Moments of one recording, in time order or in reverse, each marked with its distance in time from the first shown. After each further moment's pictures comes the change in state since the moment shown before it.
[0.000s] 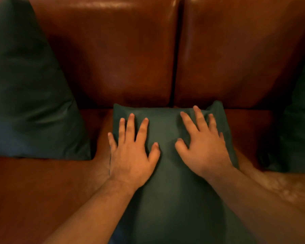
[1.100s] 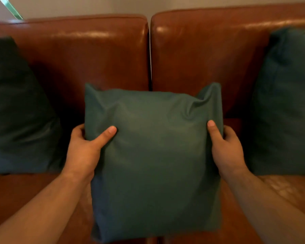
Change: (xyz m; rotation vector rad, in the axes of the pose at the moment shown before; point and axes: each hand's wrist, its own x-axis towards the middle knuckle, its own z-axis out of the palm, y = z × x) left_hand 0.028 0.001 -0.077 -1.109 0.263 -0.421; right_hand 0.000 0.098 -0.054 0.913 0.398 0.456
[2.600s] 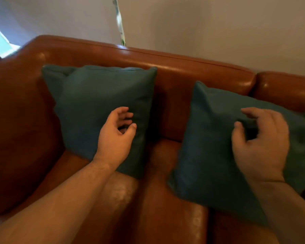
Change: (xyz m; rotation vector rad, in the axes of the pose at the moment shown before) left_hand 0.065 0.046 -0.183 0.062 0.098 0.301; right_hand -0.092 -0.200 0.135 -0.382 0.151 -1.038
